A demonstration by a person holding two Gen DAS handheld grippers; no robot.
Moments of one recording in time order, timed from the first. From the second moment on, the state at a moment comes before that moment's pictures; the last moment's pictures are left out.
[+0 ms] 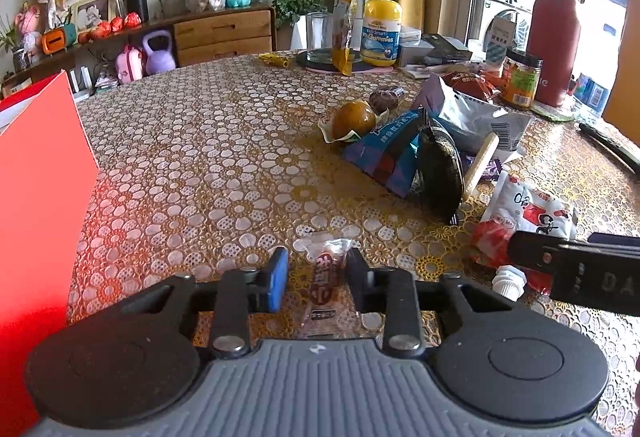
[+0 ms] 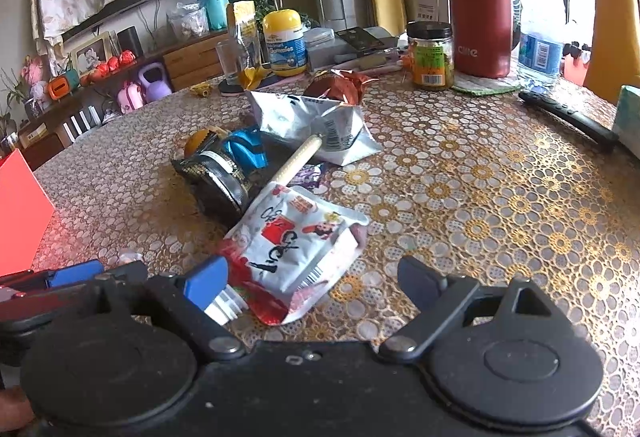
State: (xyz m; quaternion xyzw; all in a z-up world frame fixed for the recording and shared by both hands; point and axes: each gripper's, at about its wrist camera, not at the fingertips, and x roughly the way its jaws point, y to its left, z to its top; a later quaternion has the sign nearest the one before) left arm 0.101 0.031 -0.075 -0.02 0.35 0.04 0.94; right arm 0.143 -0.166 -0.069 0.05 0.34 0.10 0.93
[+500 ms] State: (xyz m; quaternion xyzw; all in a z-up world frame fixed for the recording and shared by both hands) left arm 0.093 0.031 -0.075 -0.01 0.34 0.02 0.94; right arm 0.163 -0.129 -0.080 0.02 0.34 0.07 0.94
